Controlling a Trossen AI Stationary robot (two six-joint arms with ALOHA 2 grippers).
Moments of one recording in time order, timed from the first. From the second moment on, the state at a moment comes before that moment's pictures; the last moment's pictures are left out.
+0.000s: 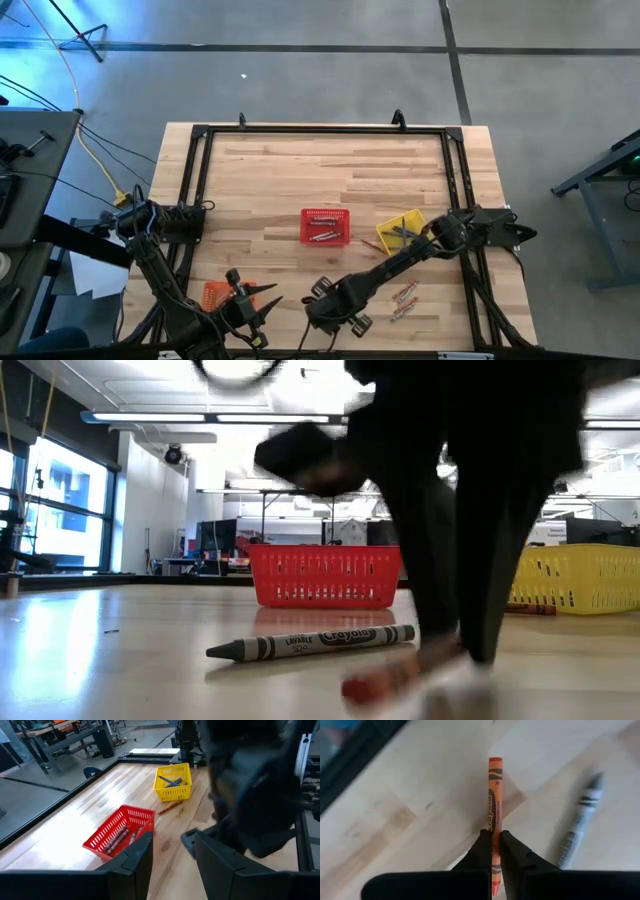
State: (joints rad) left arm -1.01 1.90 1.59 -1.16 -1.26 -1.30; right arm 0.52 2.34 1.93 -0.95 -0.12 -0.31
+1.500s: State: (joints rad) left arm -0.98 1.99 1.59 -1.12 -1.53 -1.31; right arm 0.78 1.77 1.20 -0.06 1.02 0.30
